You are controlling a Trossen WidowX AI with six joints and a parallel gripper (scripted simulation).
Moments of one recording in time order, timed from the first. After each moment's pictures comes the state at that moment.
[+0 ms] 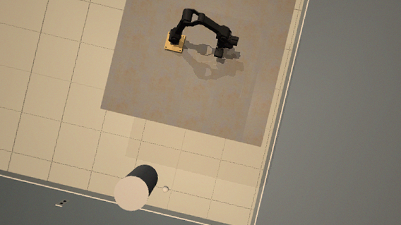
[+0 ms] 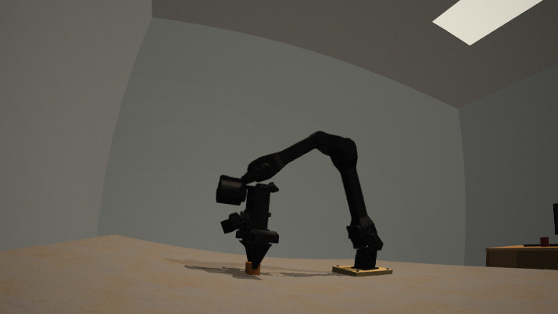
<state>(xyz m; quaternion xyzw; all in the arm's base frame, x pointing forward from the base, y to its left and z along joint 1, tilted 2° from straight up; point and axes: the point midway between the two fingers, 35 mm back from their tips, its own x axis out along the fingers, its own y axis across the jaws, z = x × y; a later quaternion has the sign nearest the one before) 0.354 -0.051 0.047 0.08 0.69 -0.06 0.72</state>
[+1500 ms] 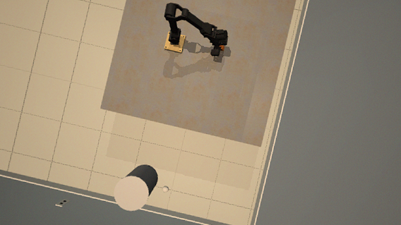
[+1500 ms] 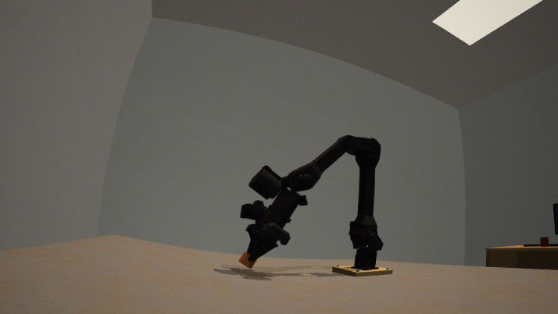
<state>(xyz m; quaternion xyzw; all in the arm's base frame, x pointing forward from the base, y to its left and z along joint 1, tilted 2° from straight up) 0.351 -0.050 0.062 0.07 0.49 -0.07 0.87</state>
